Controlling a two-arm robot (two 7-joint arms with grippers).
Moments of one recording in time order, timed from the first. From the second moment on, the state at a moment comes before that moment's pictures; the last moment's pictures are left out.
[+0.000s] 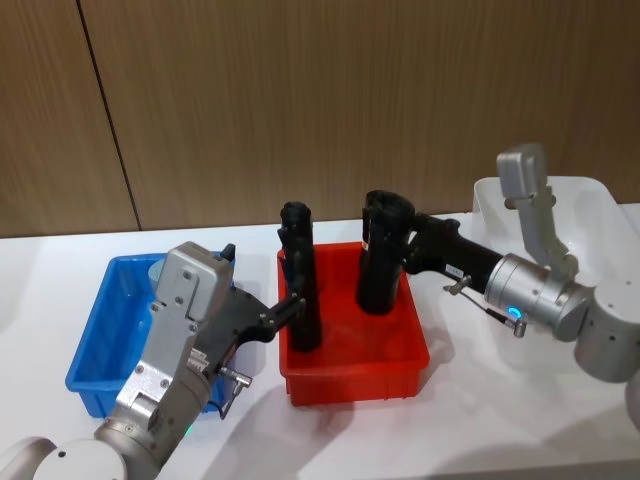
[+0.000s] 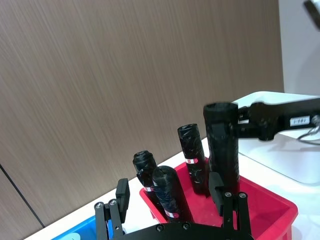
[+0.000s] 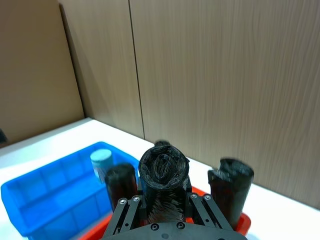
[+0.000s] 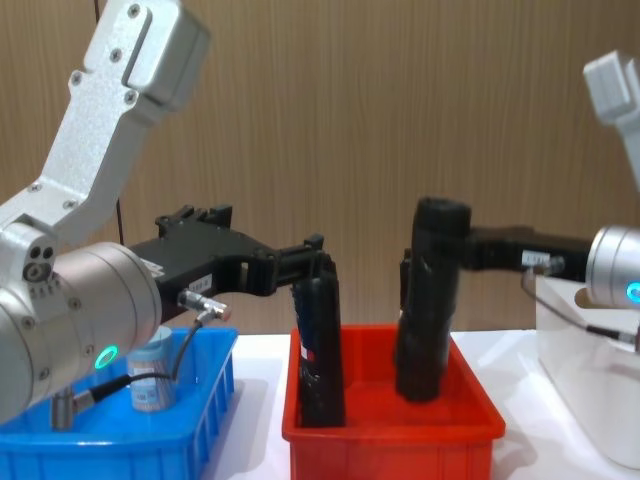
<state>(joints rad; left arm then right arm) -0.24 0.38 0.45 -1.63 -0.20 0.01 -0.01 0.67 0.16 -0.28 -0.88 0.32 -0.09 0.67</state>
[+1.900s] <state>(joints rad) -0.24 0.38 0.45 -1.63 -0.20 0.01 -0.01 0.58 0.33 -0.14 -1.24 0.19 0.20 0.27</state>
